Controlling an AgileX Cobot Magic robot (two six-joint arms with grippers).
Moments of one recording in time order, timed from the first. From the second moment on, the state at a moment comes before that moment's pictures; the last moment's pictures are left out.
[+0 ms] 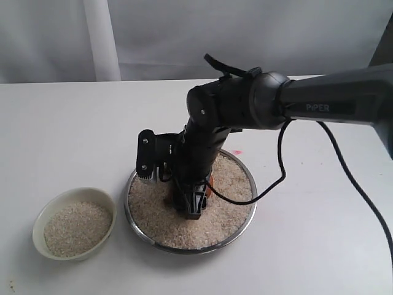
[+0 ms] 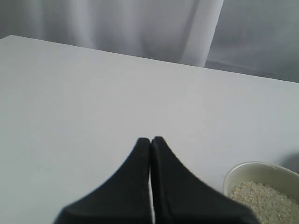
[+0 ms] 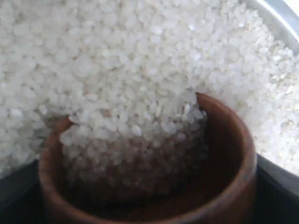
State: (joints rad) left arm 0.07 0.00 0.00 0.20 0.34 -0.34; right arm 0.70 2.14 -1.49 0.15 0.74 -1.04
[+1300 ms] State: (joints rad) left arm 0.07 0.00 0.00 0.20 0.34 -0.34; right arm 0.64 1.82 -1.10 1.02 0.38 -1.64
